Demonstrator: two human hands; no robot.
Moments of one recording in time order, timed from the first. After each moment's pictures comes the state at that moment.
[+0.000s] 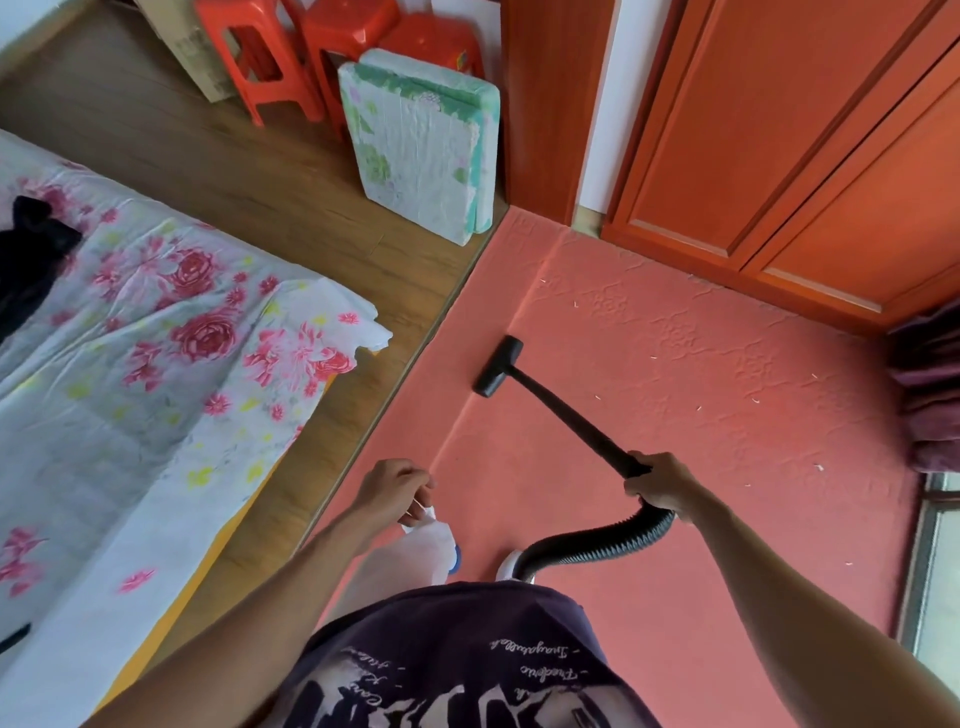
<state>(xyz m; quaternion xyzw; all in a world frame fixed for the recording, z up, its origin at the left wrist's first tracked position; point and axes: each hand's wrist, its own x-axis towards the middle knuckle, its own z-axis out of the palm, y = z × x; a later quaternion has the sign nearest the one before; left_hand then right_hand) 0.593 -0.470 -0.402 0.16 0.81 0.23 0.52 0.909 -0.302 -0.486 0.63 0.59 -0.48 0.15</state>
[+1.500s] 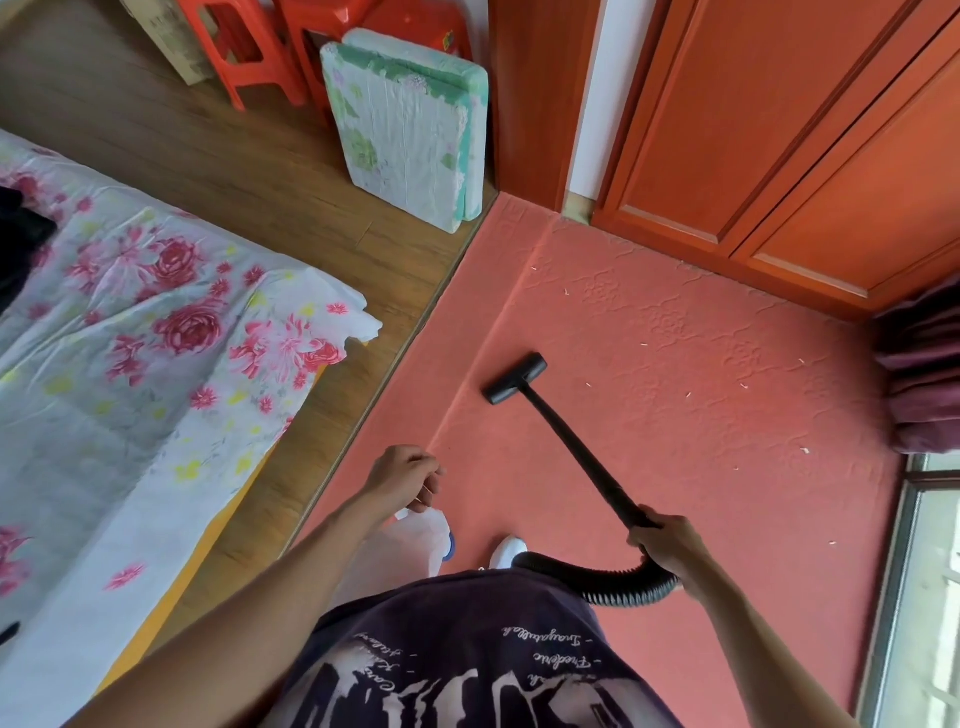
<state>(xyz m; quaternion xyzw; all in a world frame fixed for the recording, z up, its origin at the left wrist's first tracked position) 0.606 -0.455 -0.401 0.17 0.79 0.23 0.54 0.942 -0.384 -0.492 0.72 0.46 -0.52 0.11</state>
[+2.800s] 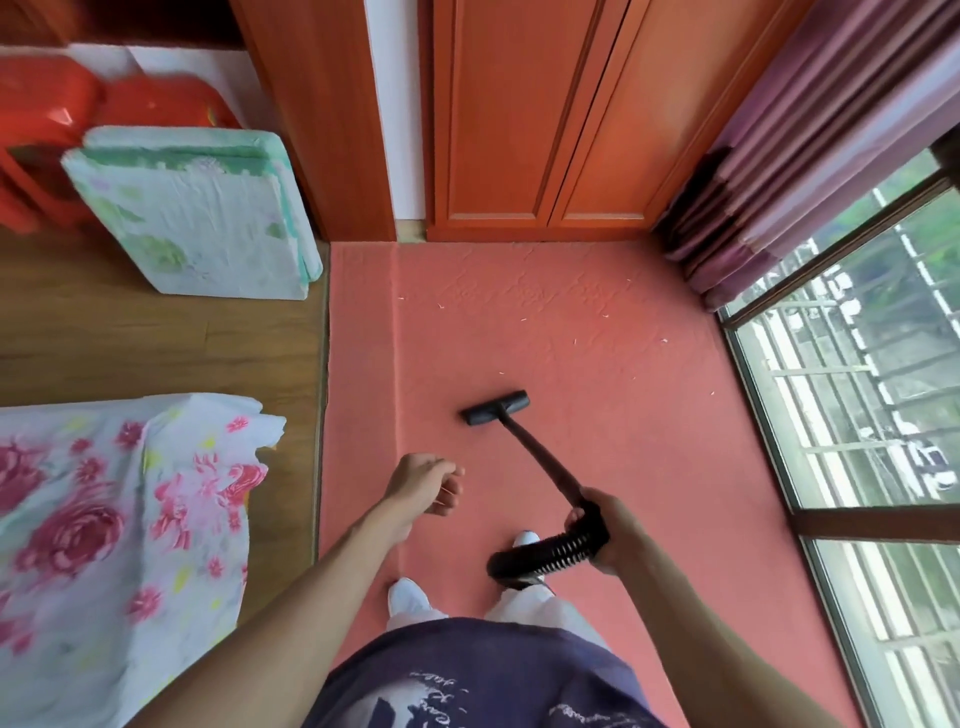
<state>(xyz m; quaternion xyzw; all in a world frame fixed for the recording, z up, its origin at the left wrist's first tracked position) 0.500 -0.414 -0.396 0.32 0.65 0.15 0.67 0.741 -0.489 -0.438 0.64 -0.17 -0.64 -0.40</state>
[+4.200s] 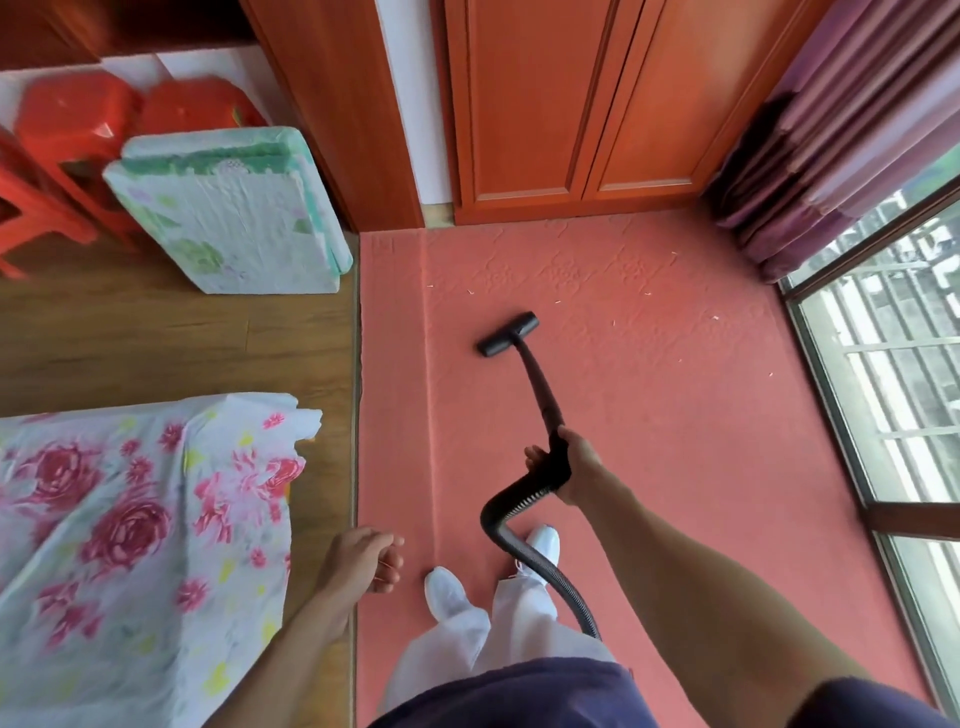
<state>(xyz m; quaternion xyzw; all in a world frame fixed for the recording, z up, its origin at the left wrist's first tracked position) 0.430 -0.465 -0.424 0.25 0.76 0.13 0.58 0.714 -0.386 -0.498 0.65 -0.13 -0.64 -0.38</state>
